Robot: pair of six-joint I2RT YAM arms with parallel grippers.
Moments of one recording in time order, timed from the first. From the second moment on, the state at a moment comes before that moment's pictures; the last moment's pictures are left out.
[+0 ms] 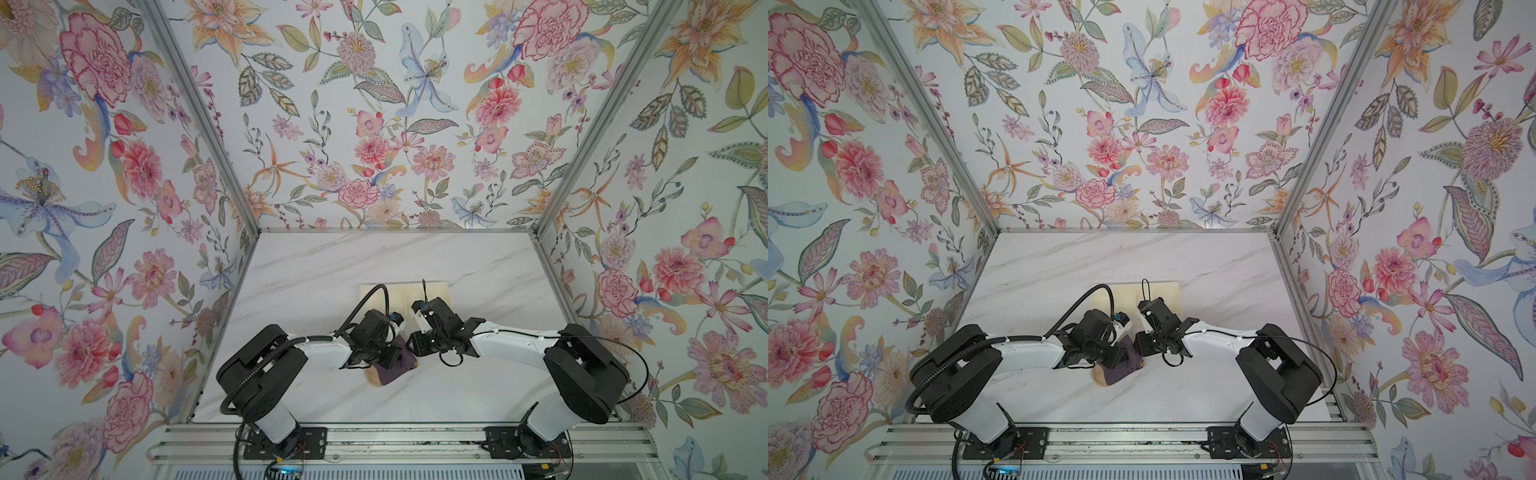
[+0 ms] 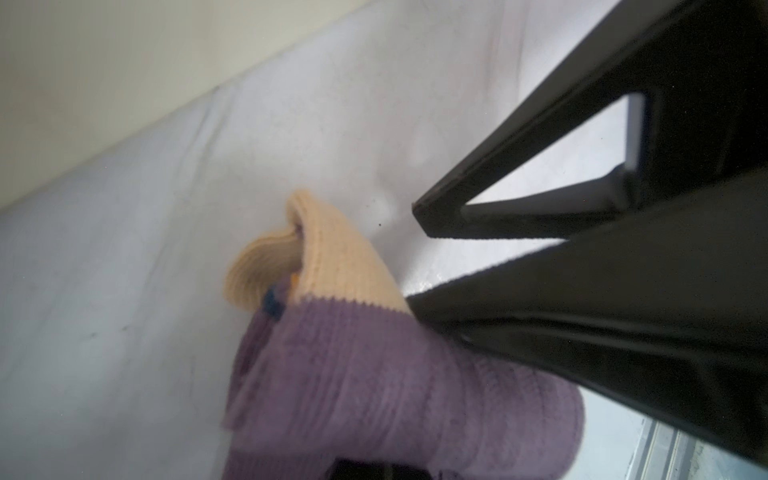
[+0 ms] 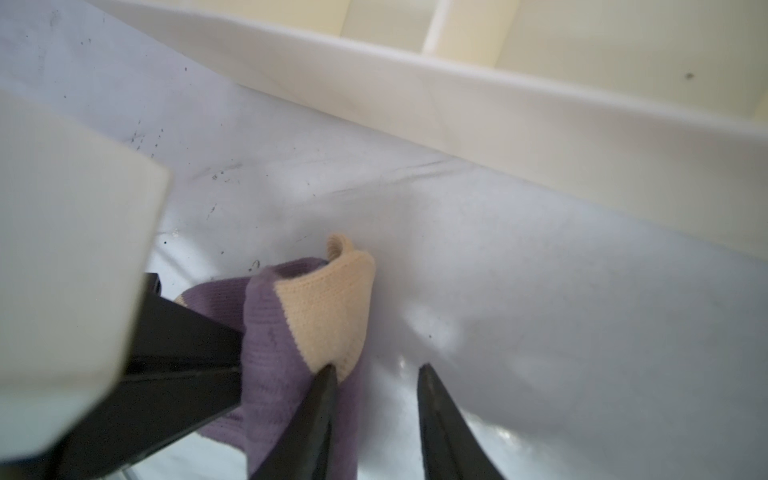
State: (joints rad) left arm -0.78 1.64 0.67 0.03 0.35 -0.29; right arm 0.80 1.60 0.80 -0.18 -0.22 0.46
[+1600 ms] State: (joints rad) left arm -0.68 1.61 0.64 0.05 0.36 -0.24; right arm 0.89 1.73 0.97 -0.29 -0.22 0.55
